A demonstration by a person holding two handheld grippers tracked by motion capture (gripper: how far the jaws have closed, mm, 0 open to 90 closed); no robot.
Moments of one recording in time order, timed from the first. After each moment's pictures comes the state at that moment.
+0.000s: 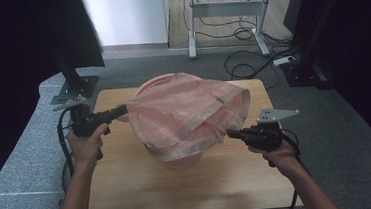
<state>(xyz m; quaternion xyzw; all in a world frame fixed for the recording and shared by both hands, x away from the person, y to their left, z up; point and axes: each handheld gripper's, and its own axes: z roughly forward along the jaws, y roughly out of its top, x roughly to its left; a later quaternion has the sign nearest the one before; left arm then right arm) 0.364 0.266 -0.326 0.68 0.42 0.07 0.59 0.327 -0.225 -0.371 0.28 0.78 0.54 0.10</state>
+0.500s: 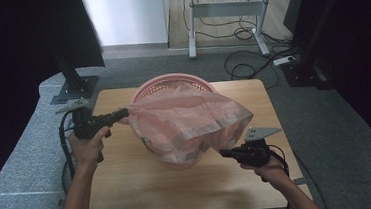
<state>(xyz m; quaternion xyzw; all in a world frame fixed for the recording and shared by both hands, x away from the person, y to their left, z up) 0.363 0.264 -0.332 0.69 0.41 0.07 0.59 0.322 -0.210 -0.431 0.29 0.80 0.52 0.06</state>
